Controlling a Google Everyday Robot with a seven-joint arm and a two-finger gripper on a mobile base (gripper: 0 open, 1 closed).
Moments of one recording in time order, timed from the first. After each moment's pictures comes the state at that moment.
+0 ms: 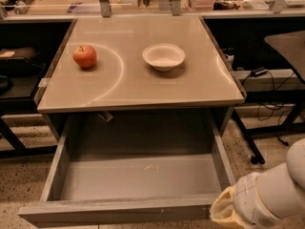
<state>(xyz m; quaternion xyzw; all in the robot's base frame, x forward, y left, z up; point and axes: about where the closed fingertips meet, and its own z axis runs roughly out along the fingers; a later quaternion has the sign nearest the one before) 0.296 -0.165 0.696 -0.60 0.76 0.17 0.16</state>
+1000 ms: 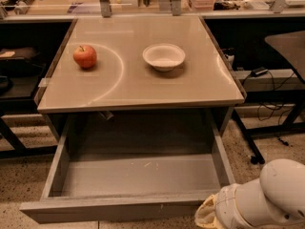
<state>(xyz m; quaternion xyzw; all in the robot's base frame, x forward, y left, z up) 0.300 -0.136 0.640 -0.61 0.75 0.17 0.19</state>
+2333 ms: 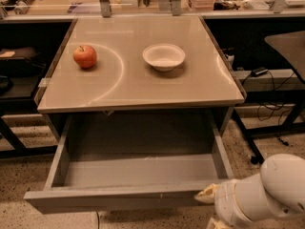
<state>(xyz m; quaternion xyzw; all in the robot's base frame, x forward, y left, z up) 0.311 -0.130 0.646 -0.62 0.74 0.17 0.20</state>
